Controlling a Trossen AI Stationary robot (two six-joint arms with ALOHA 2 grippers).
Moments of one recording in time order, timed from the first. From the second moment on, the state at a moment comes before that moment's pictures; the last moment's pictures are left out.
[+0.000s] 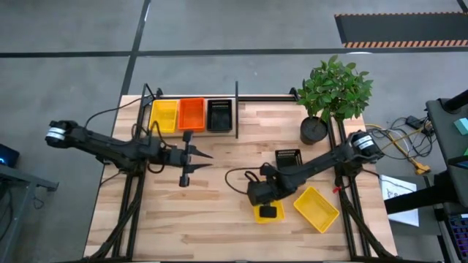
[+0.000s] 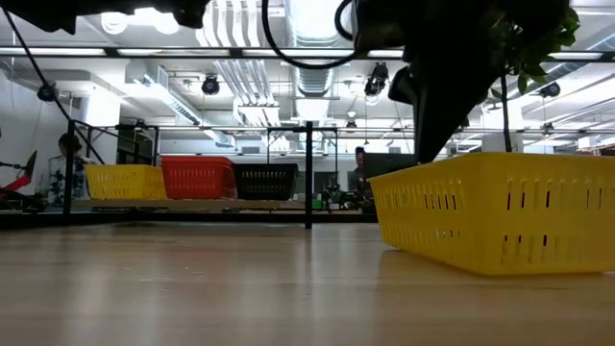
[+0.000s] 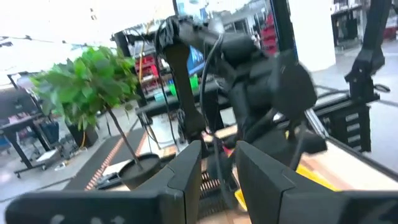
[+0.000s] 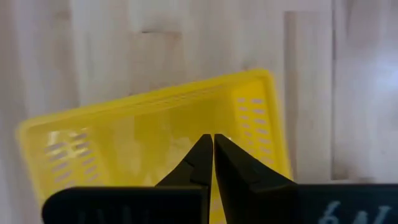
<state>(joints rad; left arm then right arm) -0.17 0.95 0.50 0.56 -0.06 0.30 0.36 1.86 1.40 -0.85 0.09 0.39</state>
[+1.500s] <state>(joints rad) -0.17 0.93 0.48 0.48 -0.06 0.27 0.27 1.77 1.42 -0.75 0.21 0.04</state>
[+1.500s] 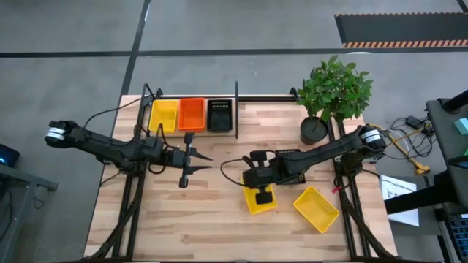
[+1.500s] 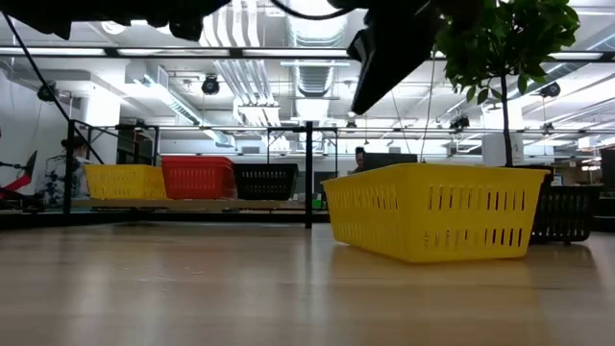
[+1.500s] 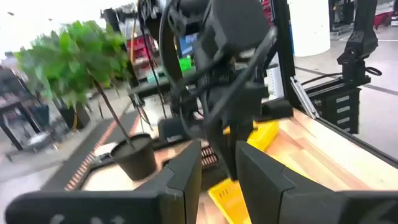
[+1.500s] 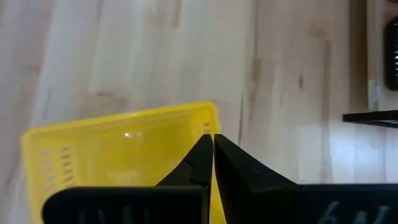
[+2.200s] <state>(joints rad) -0.20 1.61 0.97 0.11 0.00 0.21 0.50 1.61 1.27 -0.81 0.46 0.06</state>
